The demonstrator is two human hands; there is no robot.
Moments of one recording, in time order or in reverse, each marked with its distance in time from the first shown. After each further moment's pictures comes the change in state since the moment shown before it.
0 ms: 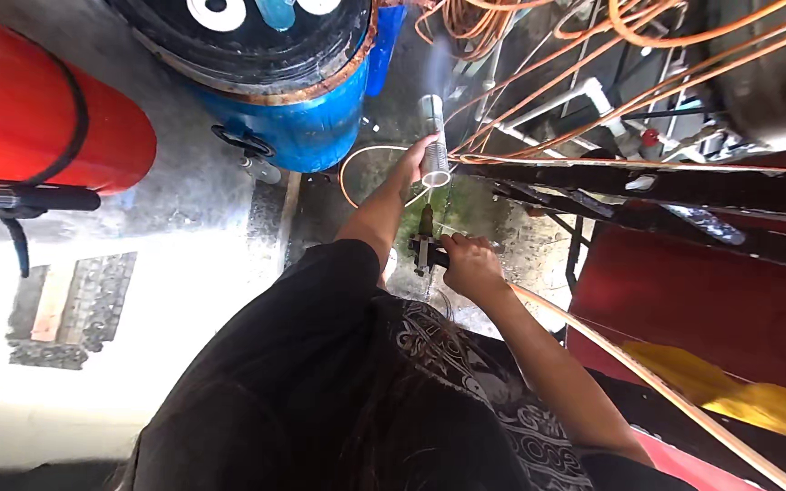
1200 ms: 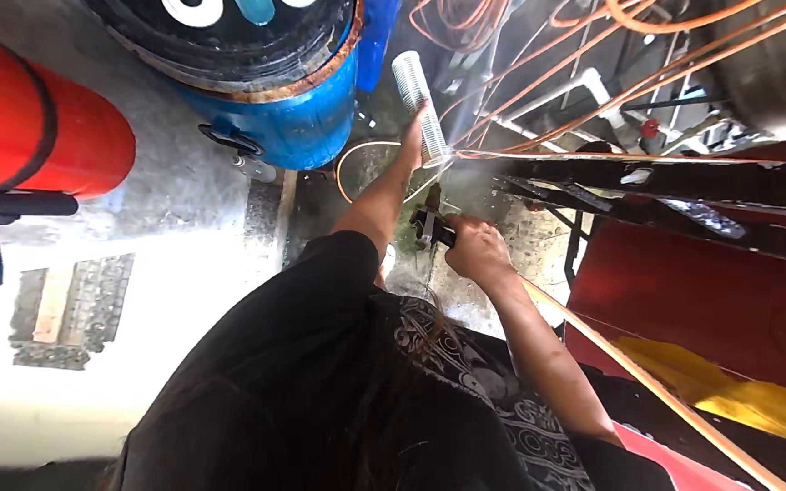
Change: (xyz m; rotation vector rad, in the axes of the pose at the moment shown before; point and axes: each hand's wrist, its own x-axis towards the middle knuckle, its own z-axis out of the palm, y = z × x) left_hand 0.031 0.005 0.020 -0.120 0.112 0.249; right_hand 0.000 0.013 -0.029 0.214 0.096 0.098
